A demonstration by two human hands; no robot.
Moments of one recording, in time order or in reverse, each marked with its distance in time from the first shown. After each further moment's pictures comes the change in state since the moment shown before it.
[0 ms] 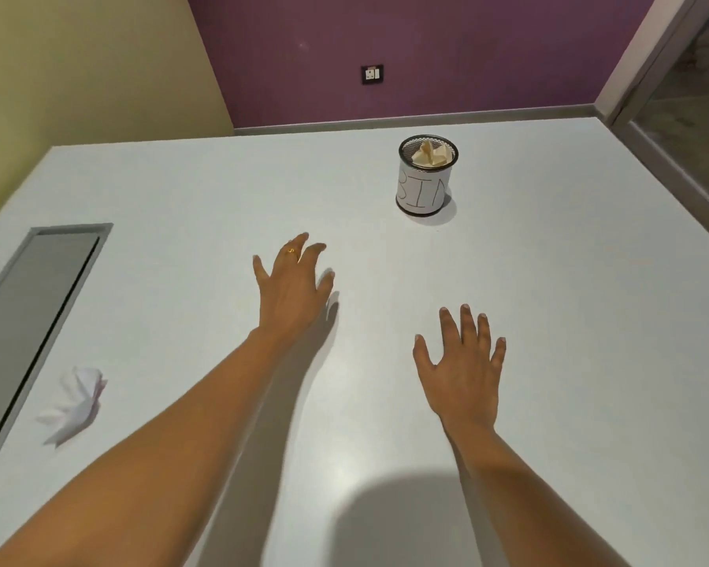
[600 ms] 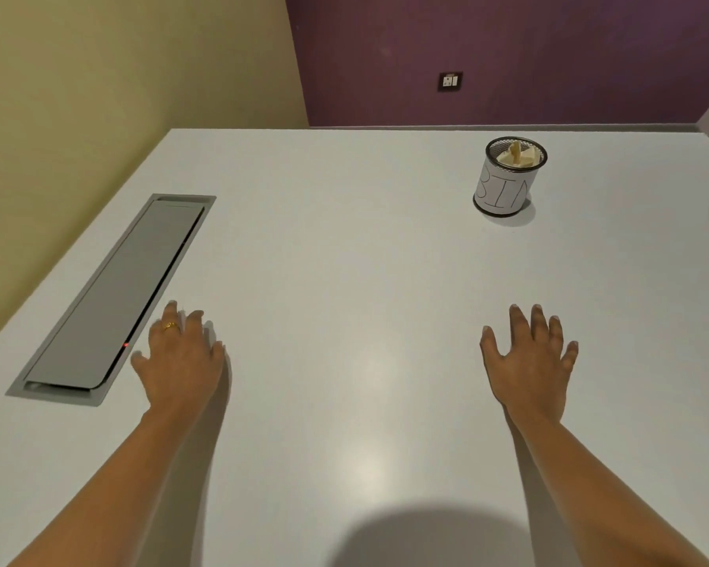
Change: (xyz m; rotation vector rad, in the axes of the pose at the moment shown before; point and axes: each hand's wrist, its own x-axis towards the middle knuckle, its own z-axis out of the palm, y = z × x) left_hand -0.152 -0.145 -0.079 0.373 0.043 -0.580; right_hand -0.001 0.000 -0.005 0.018 -0.016 -0.015
